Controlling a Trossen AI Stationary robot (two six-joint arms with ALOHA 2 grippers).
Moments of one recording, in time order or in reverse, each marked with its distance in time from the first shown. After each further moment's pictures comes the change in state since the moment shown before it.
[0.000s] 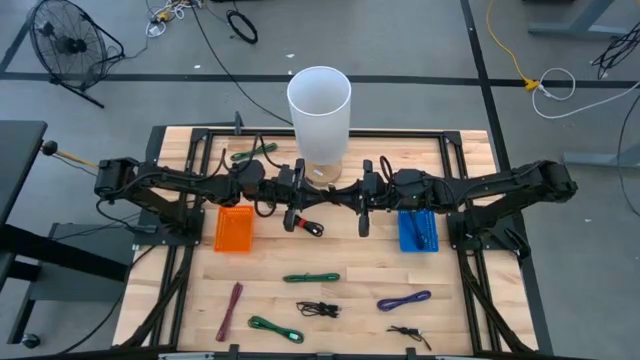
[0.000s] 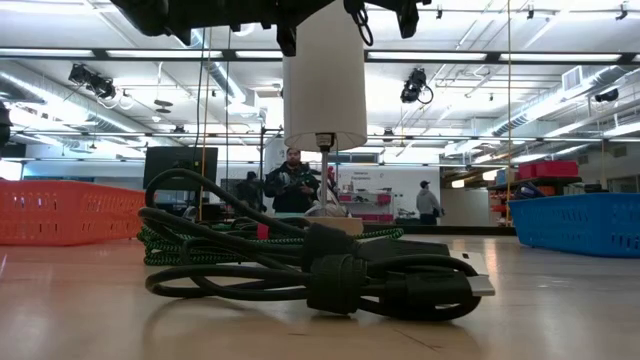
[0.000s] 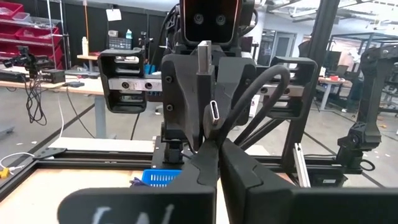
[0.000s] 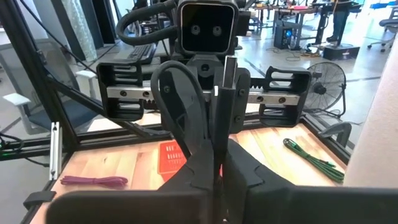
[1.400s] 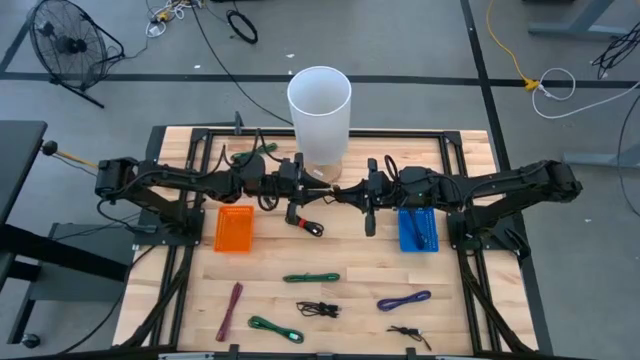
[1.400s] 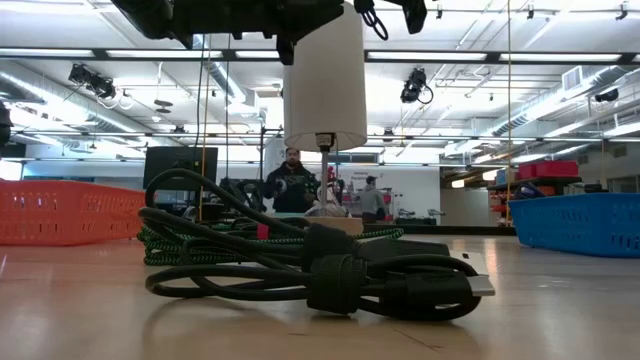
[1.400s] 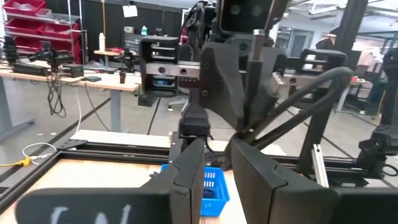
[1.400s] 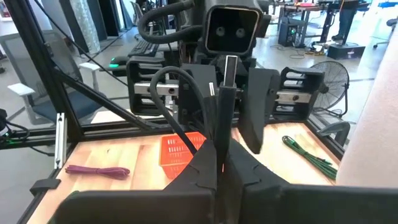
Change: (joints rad) left arm 0.054 0.001 0.003 -0.028 -0.014 -0.008; right arm 0.006 -0.058 0.001 -0.075 -0.023 -0.022
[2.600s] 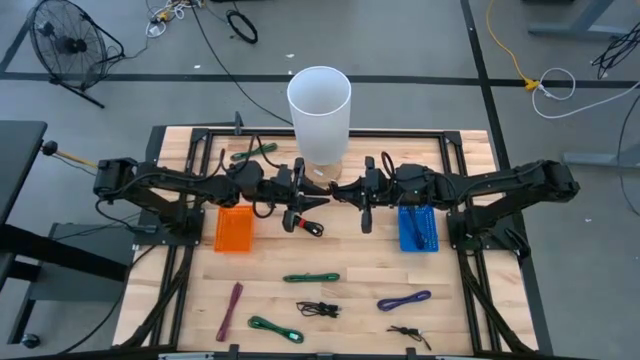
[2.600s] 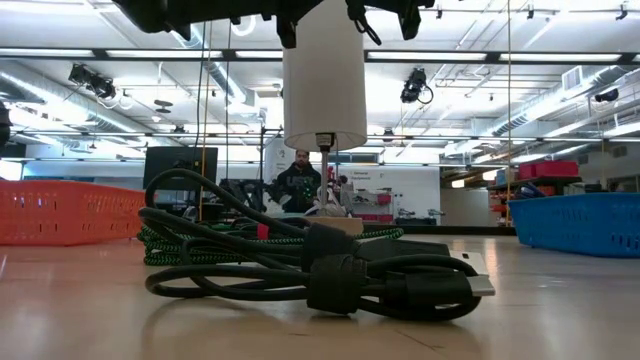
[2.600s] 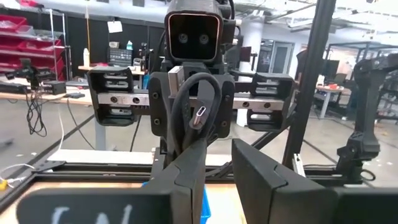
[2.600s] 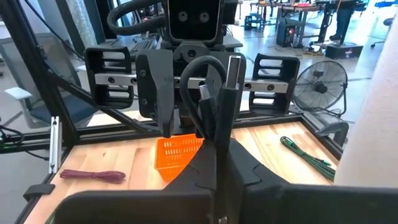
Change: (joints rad) left arm -0.024 -0.003 0.000 0.053 -0.015 0.017; right arm -0.013 0.029 -0.001 0.043 -0.023 0.003
